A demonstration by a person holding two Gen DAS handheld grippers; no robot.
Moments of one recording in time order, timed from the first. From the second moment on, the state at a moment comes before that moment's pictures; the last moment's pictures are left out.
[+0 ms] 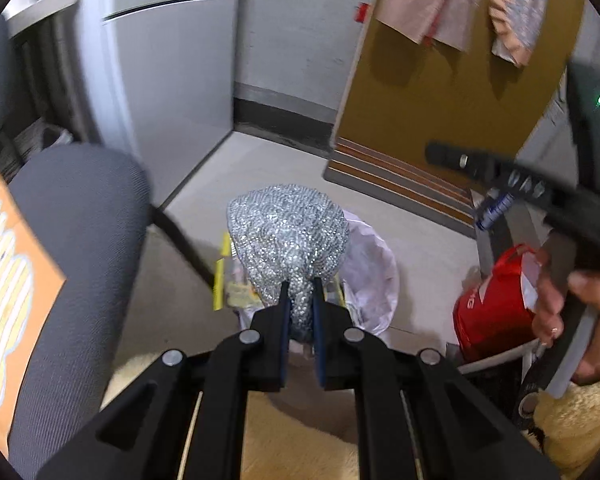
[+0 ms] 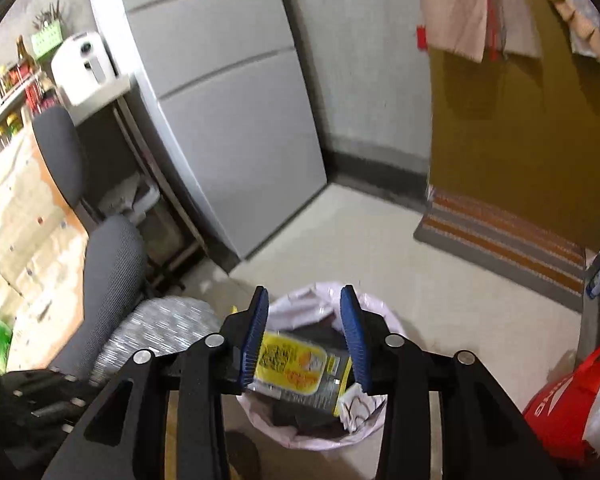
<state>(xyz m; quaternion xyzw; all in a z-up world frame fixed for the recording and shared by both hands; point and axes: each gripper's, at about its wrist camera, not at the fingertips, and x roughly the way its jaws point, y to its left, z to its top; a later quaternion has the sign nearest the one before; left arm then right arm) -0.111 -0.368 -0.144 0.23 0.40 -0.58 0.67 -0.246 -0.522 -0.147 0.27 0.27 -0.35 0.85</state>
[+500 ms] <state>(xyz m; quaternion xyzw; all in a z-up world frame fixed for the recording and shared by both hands) -0.132 -0.425 -0.180 0.27 0.40 -0.59 0.64 -0.273 -0.537 -0.150 0.27 0.27 -0.38 0.84</state>
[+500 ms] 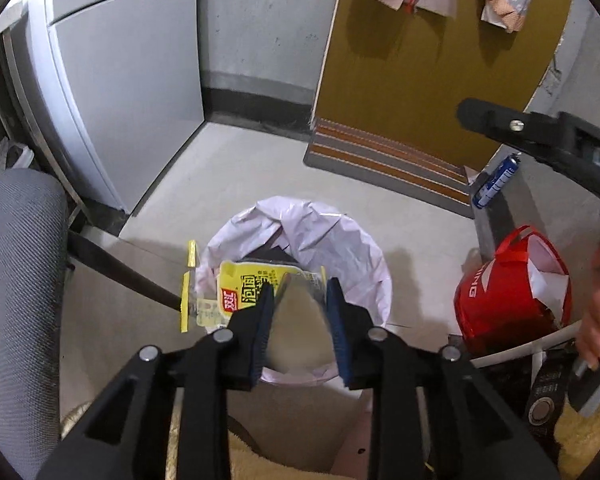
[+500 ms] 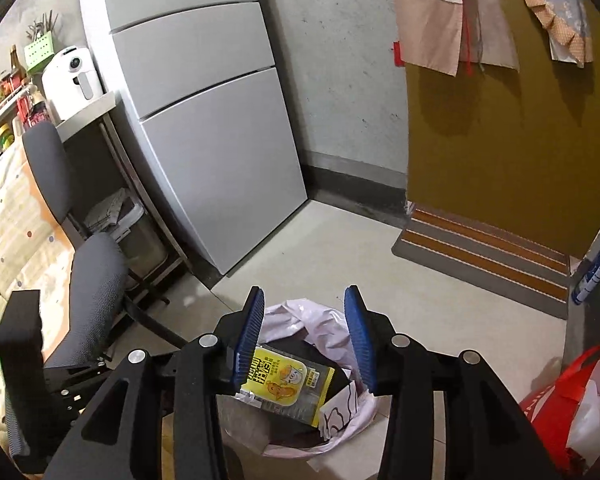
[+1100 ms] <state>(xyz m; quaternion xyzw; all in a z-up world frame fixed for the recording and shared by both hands) -0.081 -0.366 -0.141 0.20 0.39 -0.55 0.71 -0.240 -0.509 -0.146 0.26 0.29 -0.32 0.86</state>
